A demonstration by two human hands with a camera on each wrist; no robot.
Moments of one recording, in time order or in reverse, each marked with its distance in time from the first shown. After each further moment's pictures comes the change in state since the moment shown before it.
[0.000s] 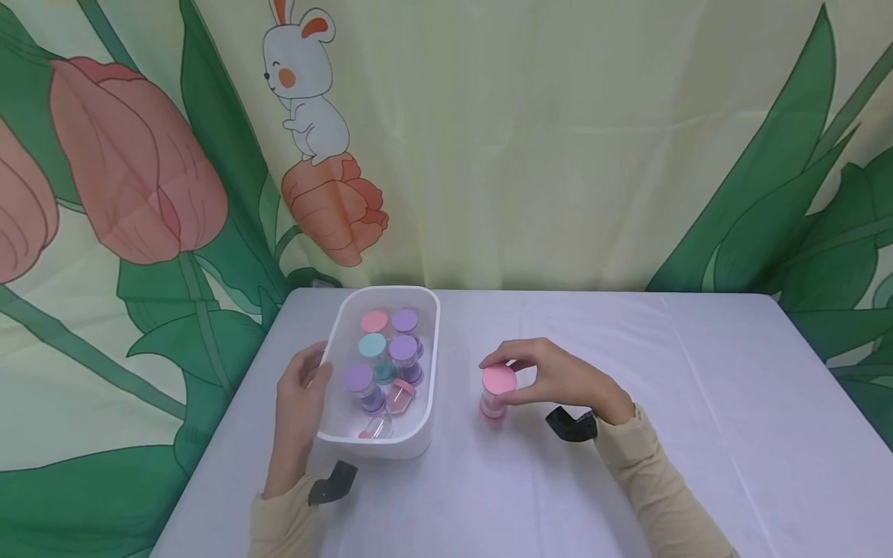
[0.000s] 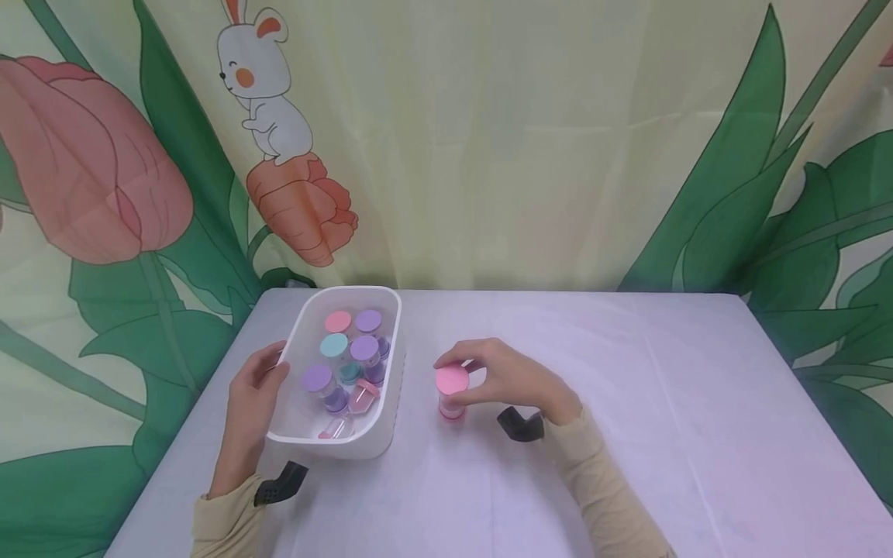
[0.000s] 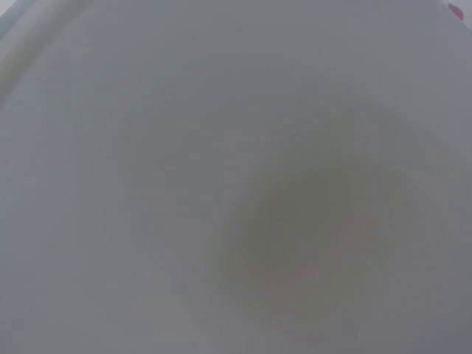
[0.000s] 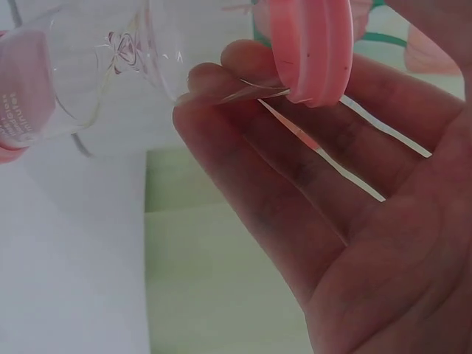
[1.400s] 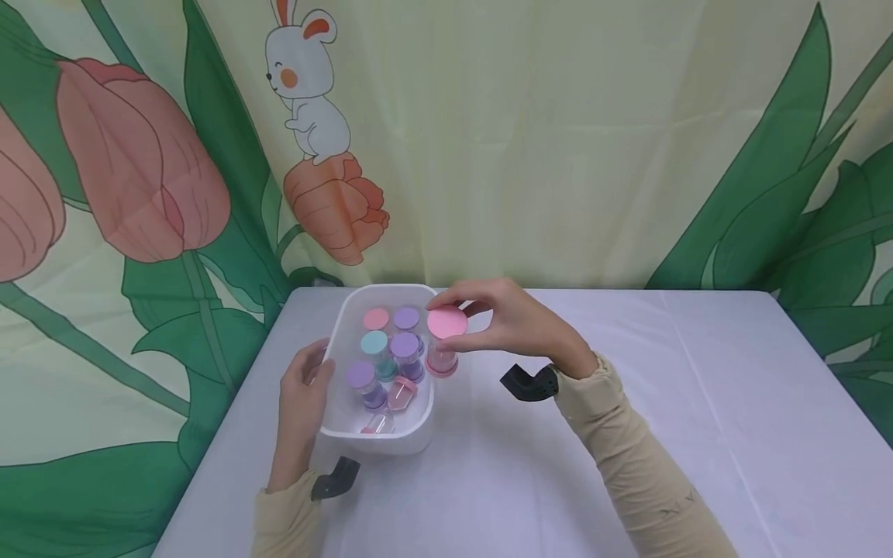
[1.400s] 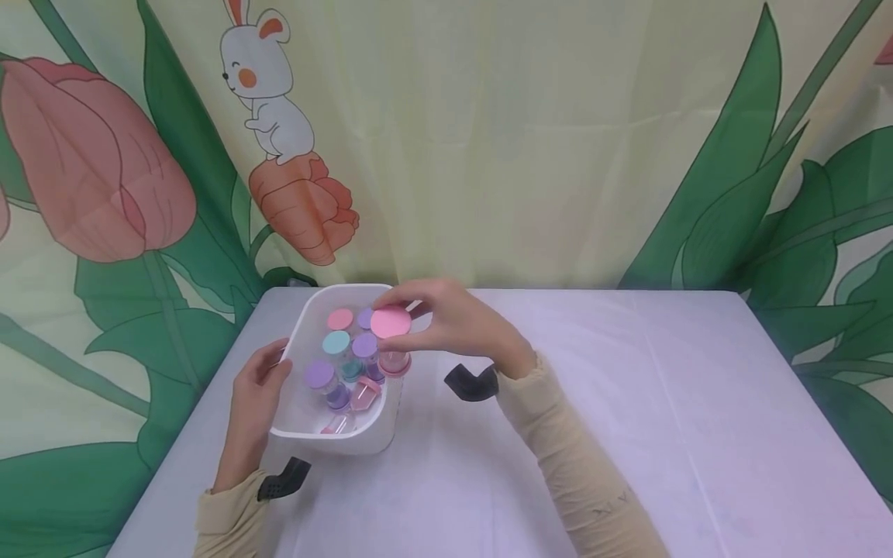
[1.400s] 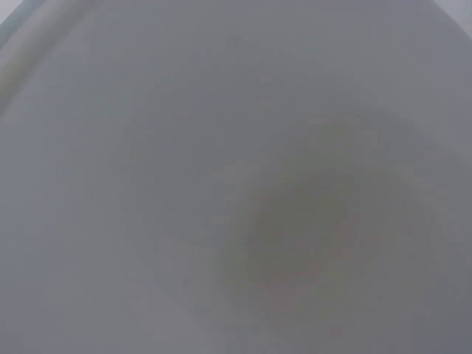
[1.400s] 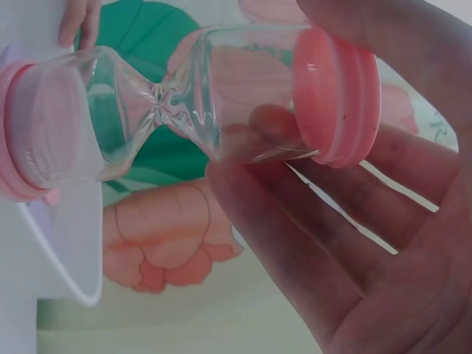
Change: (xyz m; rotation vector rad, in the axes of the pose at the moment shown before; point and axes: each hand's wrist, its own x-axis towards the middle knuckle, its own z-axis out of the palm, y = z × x) left_hand 0.000 0.001 0.001 0.010 0.007 0.002; right_hand 0.071 -0.075 -0.021 -0.008 0.127 -0.203
